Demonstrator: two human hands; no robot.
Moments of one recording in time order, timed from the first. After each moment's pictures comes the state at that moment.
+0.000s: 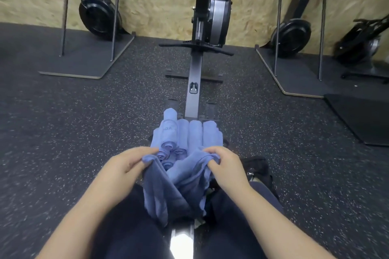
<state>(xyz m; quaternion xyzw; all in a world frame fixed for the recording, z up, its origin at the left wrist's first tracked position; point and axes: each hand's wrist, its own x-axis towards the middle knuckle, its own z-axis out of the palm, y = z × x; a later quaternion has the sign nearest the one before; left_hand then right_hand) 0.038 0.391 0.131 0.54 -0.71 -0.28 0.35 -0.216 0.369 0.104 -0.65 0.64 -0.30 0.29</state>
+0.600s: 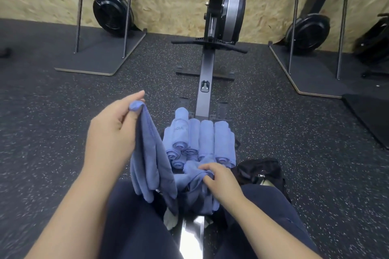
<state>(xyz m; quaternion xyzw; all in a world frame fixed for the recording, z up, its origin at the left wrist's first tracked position) 0.036 0.368 0.202 0.60 -0.59 -0.14 0.52 -0.190 0.359 0.057 -0.68 0.63 -0.18 0.34</state>
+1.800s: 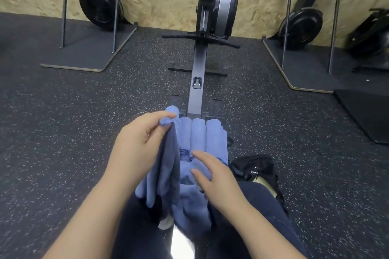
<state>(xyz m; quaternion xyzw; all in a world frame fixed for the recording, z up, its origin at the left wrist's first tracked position) -0.011 0.350 0.174 0.55 -0.67 -0.21 0.46 -0.197 0.369 0.095 -0.71 0.56 -0.28 0.32</state>
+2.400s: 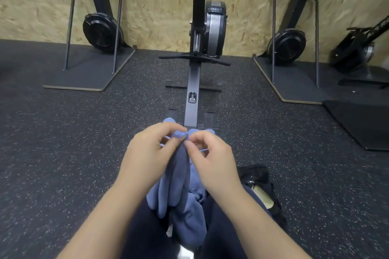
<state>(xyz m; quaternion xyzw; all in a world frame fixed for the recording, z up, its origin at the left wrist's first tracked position) -0.033 0.388 0.201 0.51 -0.69 -0.22 0.46 -0.173 0.400 0.192 -0.64 0.50 -0.50 0.30</state>
